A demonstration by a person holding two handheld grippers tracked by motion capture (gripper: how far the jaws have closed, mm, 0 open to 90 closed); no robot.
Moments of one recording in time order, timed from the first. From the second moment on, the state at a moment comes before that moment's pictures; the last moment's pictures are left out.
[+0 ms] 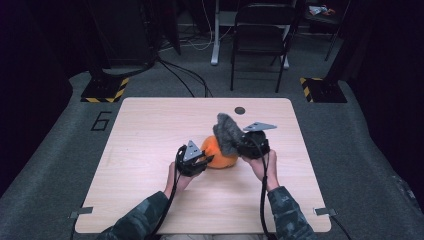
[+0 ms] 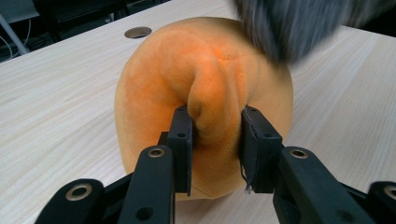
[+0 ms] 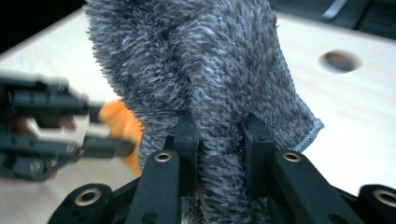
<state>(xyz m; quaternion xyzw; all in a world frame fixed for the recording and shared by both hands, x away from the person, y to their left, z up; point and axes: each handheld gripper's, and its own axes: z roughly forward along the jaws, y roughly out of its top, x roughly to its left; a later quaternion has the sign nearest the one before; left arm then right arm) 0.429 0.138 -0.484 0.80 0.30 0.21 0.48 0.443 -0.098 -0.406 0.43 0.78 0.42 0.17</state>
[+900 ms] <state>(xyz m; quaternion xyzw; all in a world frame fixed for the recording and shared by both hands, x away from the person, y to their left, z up) 0.434 0.133 -0.500 0.79 0.30 0.22 0.48 0.460 -0.094 -0.444 0.44 0.80 0.37 0.17</state>
